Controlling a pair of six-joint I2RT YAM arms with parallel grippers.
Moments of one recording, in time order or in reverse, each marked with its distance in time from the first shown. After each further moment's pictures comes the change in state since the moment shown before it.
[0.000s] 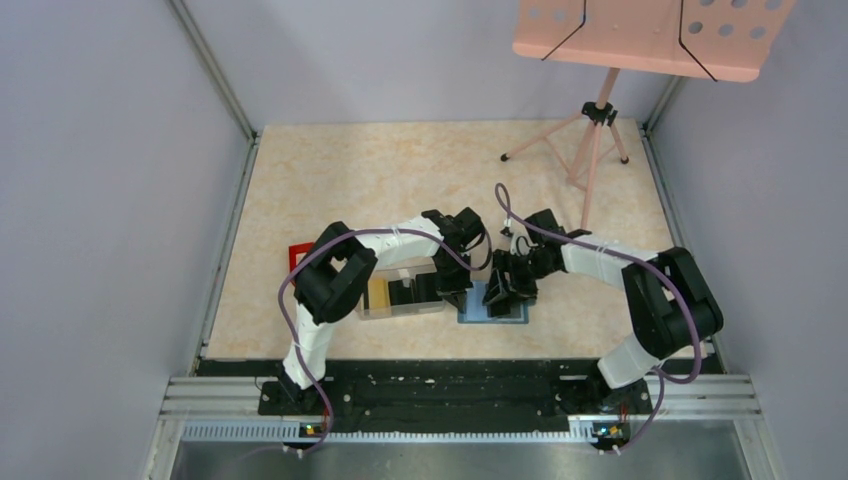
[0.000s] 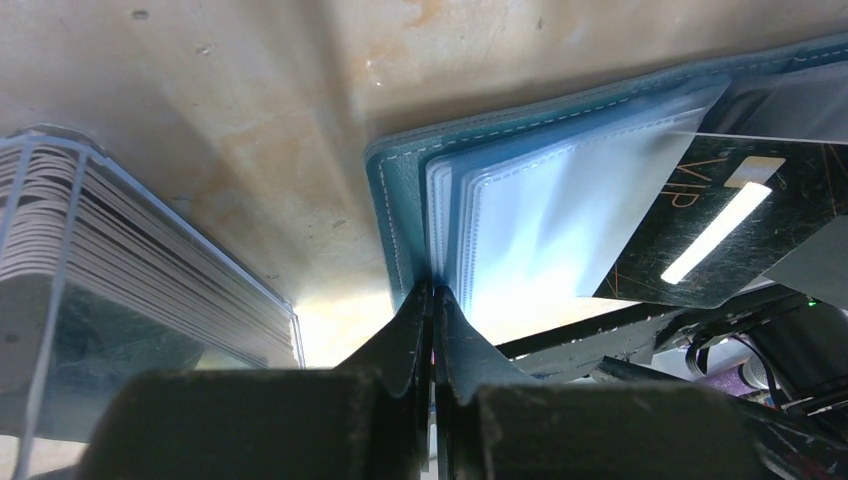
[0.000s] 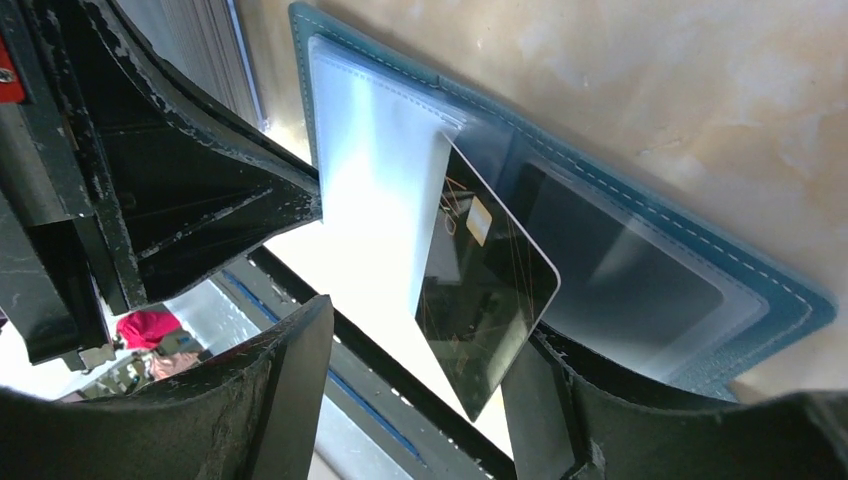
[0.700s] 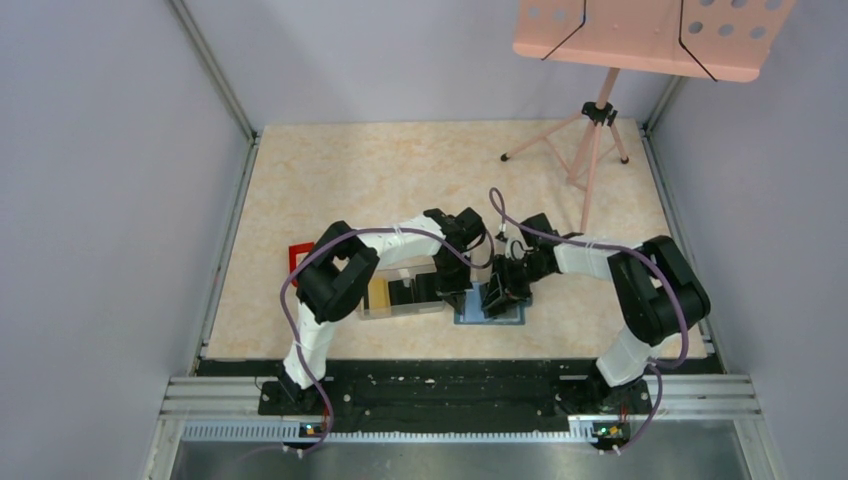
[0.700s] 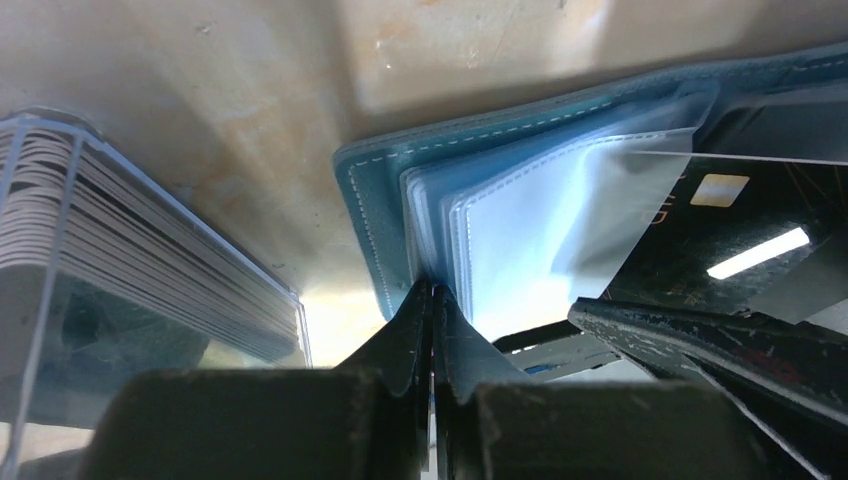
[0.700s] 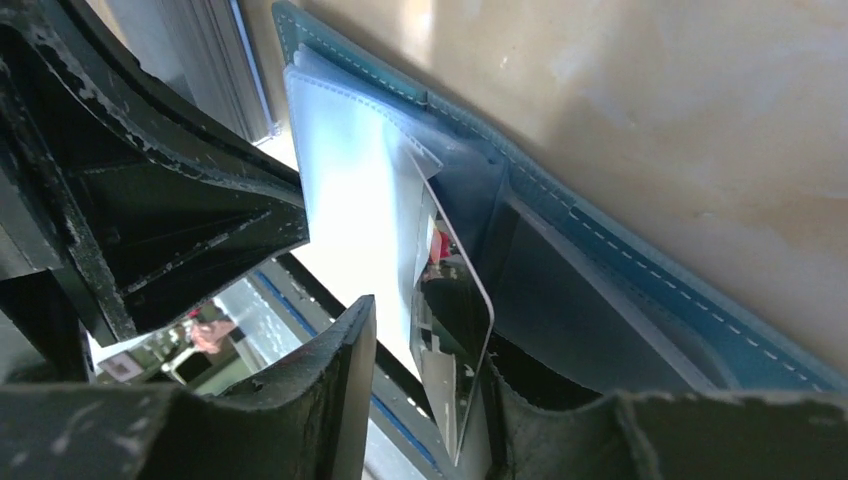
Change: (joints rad) left arm 0.000 0.014 0.021 -0.033 0.004 0.015; right arm 0.014 0.079 -0.001 0.057 -0.072 0.021
